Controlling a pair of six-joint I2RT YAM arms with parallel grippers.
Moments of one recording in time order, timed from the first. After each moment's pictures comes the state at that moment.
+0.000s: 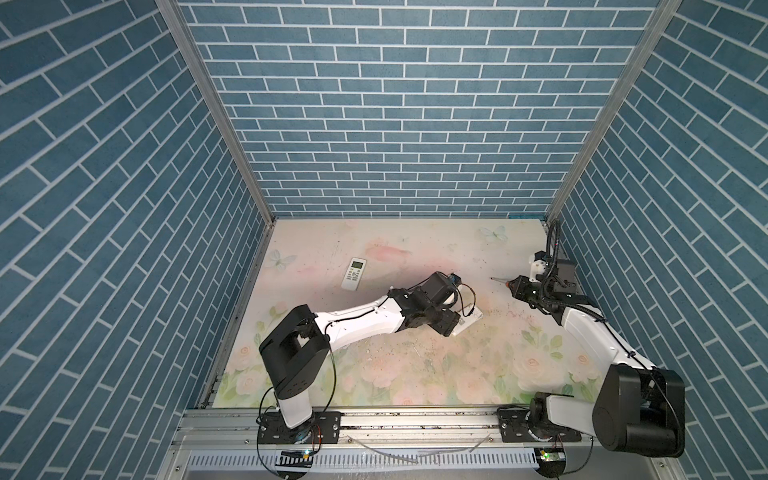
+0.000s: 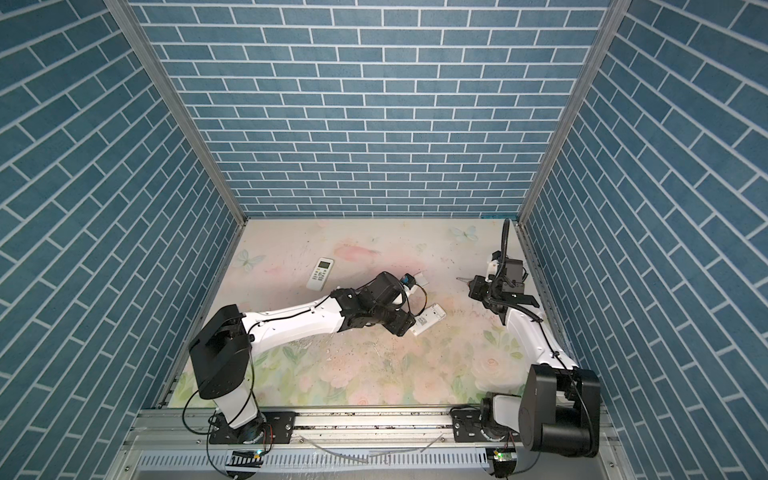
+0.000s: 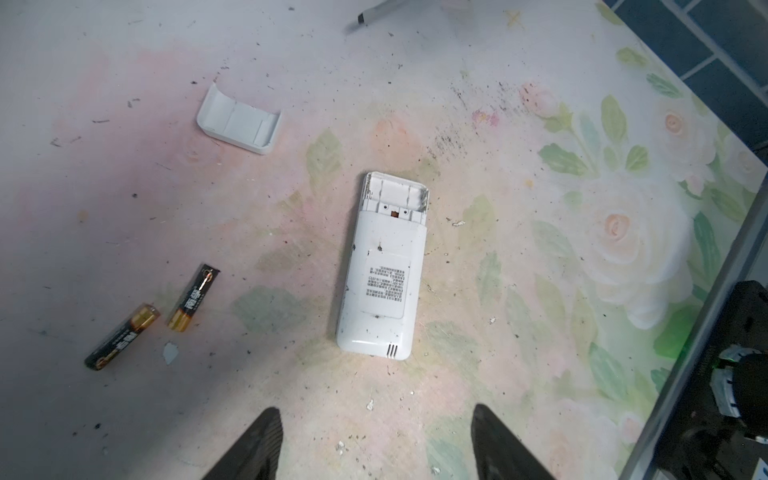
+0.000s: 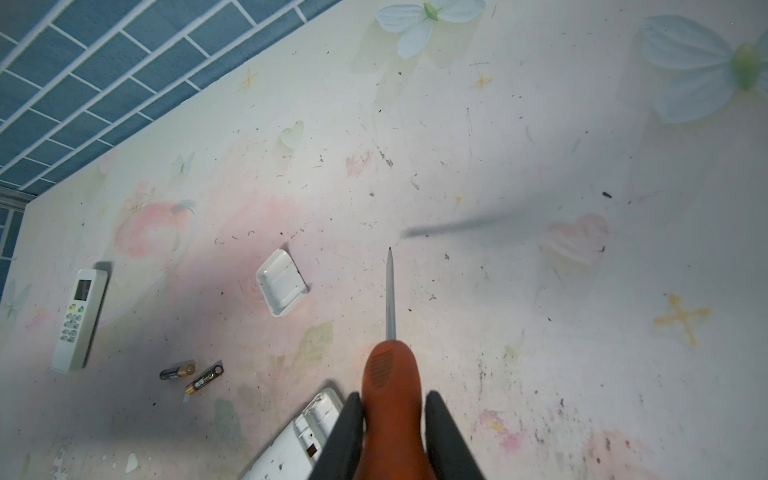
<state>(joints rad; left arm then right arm) -0.99 1.74 1.25 -0.38 0.04 -0.26 -0.01 1.26 0.75 -0.29 -0.28 0.29</state>
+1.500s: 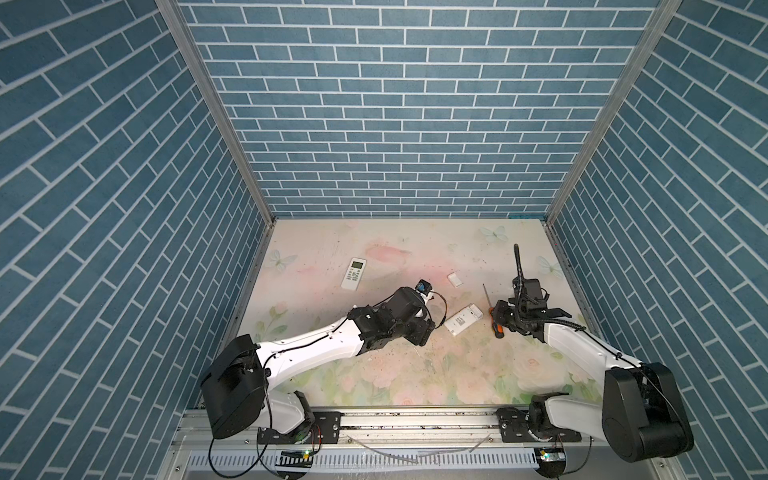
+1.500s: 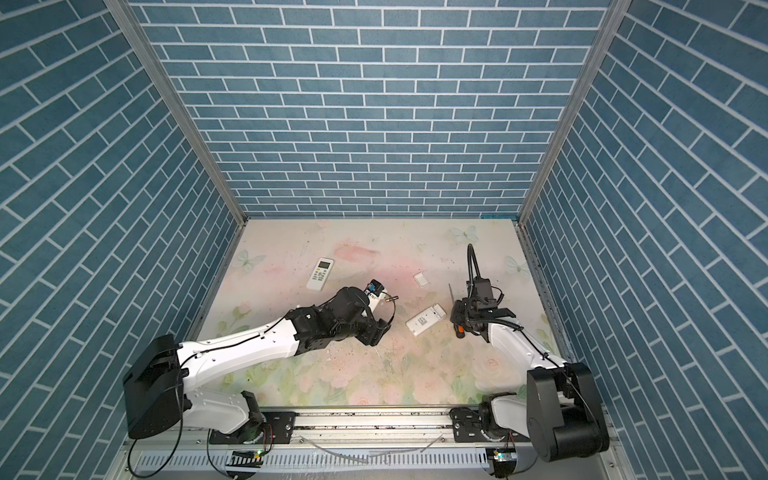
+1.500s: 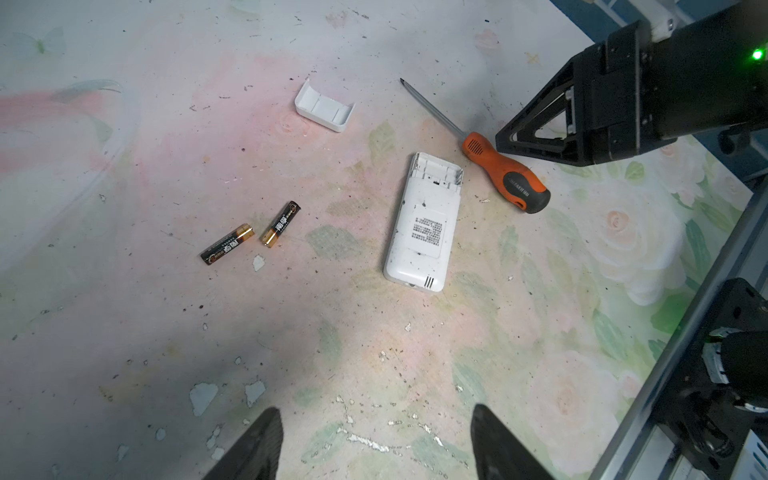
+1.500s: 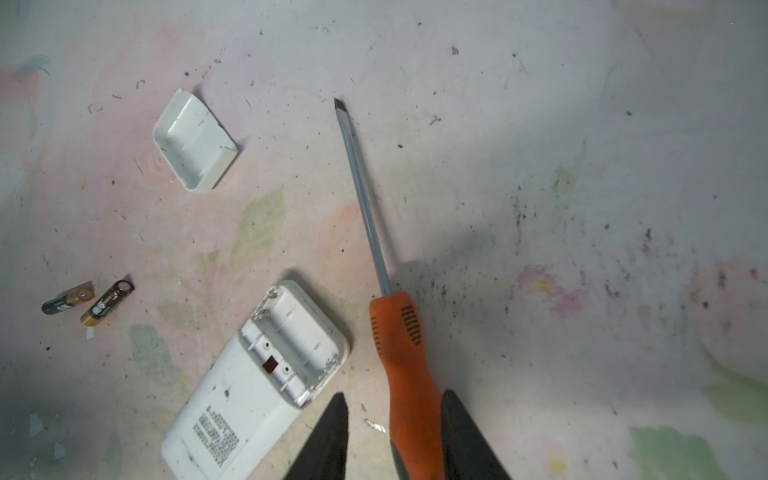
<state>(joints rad) -0.98 1.40 0.93 -0.31 -0.06 -0.32 0.21 1.24 0.59 -0.33 -0.08 0.47</state>
